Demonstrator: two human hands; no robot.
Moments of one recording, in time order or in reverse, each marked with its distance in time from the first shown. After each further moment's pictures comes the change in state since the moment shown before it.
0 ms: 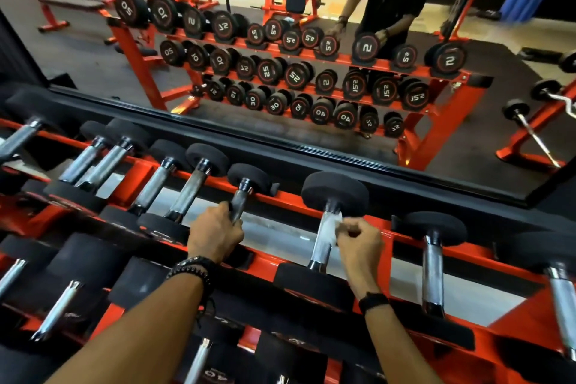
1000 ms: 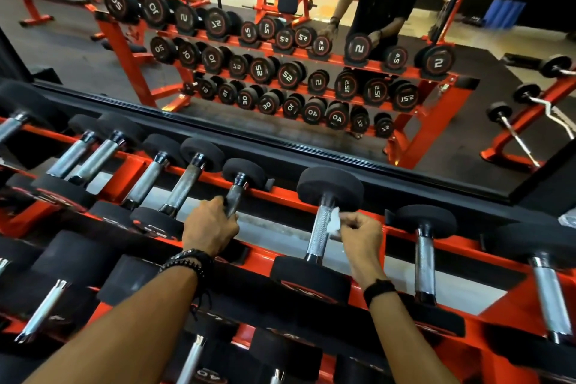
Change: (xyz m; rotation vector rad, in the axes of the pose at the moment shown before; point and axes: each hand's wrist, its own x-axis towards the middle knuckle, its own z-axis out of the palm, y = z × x) left_hand -0.001 -0.003 -0.002 -0.020 0.000 0.002; right_hand 0.006 -0.003 -0.009 0.136 -0.071 0.099
